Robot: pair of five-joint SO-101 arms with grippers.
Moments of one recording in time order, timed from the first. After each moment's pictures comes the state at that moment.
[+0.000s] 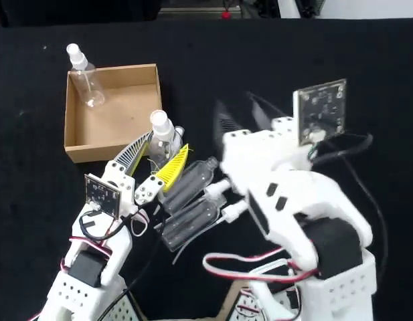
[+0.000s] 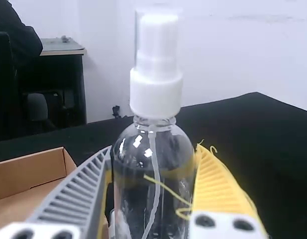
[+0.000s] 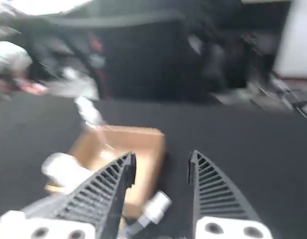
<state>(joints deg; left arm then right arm) 19.1 -103.3 96.1 10.8 0.1 -17.6 -58.0 23.4 65.3 -8.7</state>
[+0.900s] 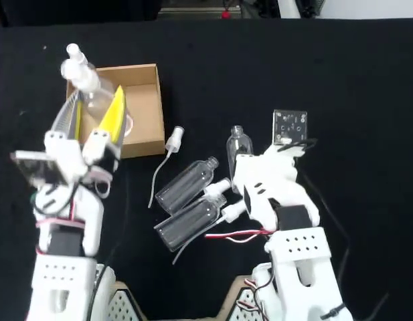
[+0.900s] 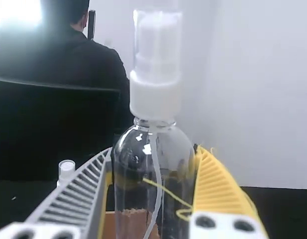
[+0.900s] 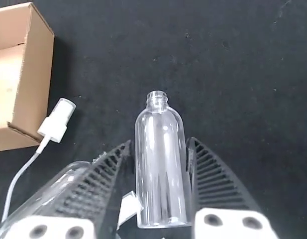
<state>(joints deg) -2.0 -79.0 76.5 -4.0 5.6 -6.4 -58.0 74.0 32.4 -8.7</state>
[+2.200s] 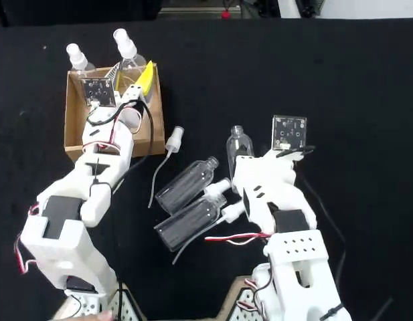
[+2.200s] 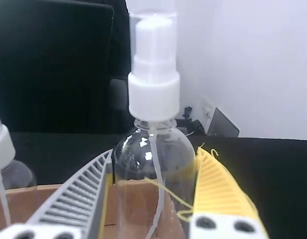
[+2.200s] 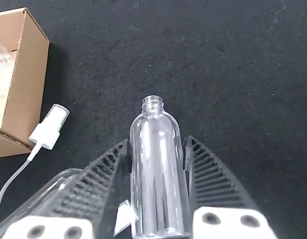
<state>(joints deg) -0.3 10.4 42.1 -46.5 5.6 -6.1 -58.0 78.3 24.9 -8.7</state>
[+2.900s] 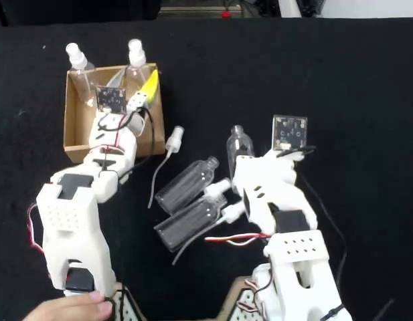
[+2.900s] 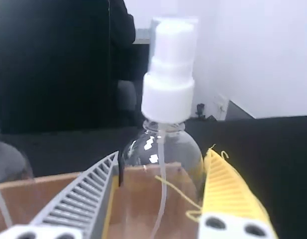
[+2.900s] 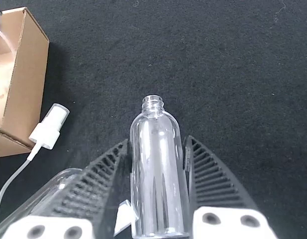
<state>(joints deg) -1.0 27.9 33.6 -56.8 -1.1 -6.1 -58.0 78.3 24.9 -8.7</state>
